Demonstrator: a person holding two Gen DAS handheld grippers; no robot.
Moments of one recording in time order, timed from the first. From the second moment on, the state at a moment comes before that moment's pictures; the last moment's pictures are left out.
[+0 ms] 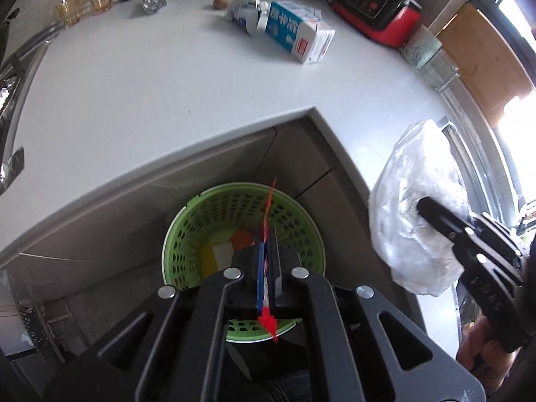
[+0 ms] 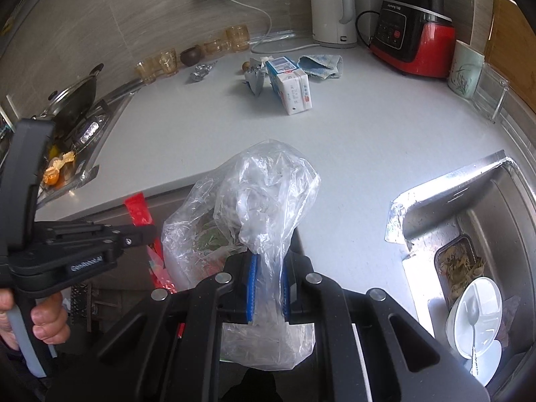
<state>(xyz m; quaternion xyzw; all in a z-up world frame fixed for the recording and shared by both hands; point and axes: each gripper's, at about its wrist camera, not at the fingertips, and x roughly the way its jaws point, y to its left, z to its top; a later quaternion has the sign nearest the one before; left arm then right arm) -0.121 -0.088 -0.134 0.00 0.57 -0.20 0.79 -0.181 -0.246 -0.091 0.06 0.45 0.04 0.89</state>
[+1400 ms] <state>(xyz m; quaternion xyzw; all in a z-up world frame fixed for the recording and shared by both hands) -0.116 -0.038 -0.118 0.04 0.54 -0.10 0.83 -0.173 -0.223 -0.108 0.05 0.48 0.07 0.87</state>
